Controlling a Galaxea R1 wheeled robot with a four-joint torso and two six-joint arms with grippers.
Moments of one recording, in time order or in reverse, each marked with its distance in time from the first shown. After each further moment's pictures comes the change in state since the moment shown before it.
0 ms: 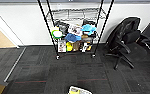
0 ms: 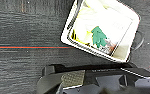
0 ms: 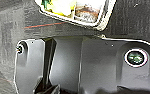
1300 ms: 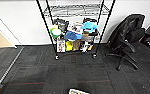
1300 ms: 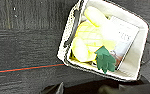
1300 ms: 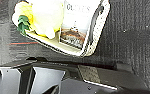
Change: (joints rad) left arm -0.045 0.059 -0.058 0.043 0.041 0.000; right arm 0.083 -0.019 -0.022 0.030 -0.007 0.000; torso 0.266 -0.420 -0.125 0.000
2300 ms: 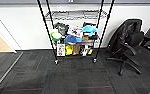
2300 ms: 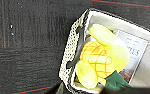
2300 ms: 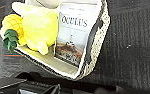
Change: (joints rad) left arm 0.011 0.019 -0.014 0.004 0.004 0.000; right arm -0.010 0.006 0.000 0.033 -0.004 0.001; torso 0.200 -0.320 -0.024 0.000
